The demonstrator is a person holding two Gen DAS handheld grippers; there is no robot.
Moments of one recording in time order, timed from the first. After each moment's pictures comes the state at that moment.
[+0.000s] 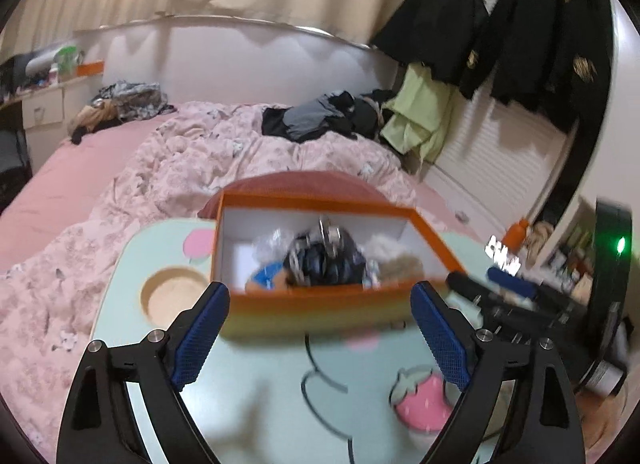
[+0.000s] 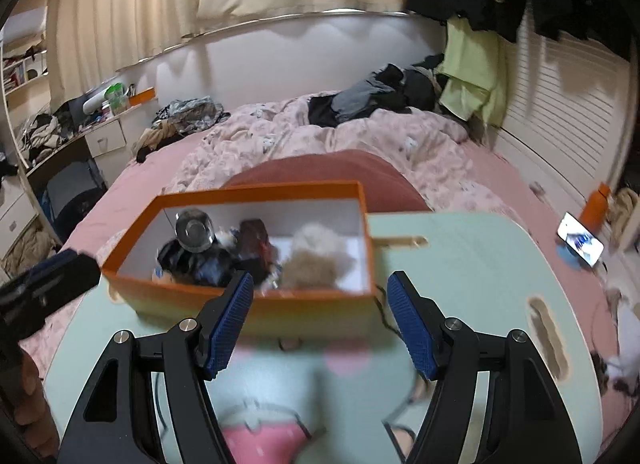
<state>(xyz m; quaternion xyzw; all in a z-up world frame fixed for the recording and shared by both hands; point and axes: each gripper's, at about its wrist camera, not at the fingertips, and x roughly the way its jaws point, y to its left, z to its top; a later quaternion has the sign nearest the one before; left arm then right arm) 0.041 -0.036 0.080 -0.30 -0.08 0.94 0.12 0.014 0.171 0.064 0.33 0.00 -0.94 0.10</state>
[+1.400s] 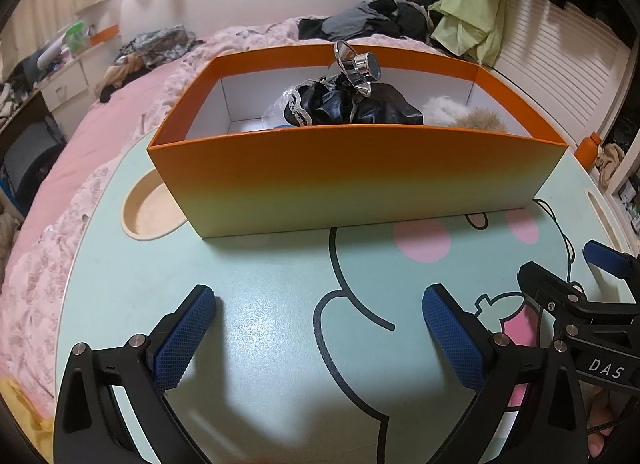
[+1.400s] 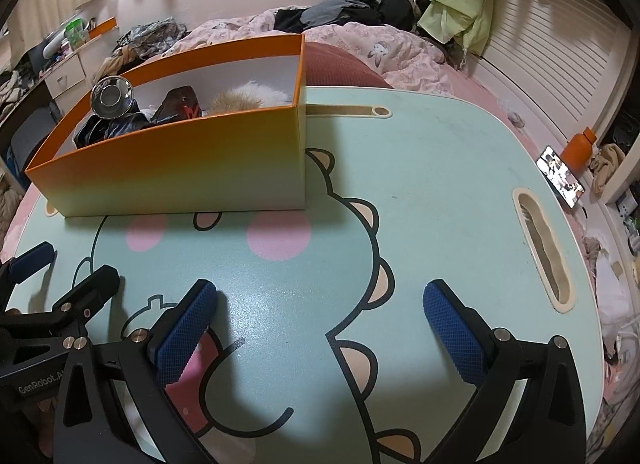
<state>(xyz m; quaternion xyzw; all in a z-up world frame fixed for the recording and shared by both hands) 0.012 0.000 0.001 -0.44 0.00 0.90 0.01 0.005 0.193 -0.006 0.46 0.04 -0.89 0.05</state>
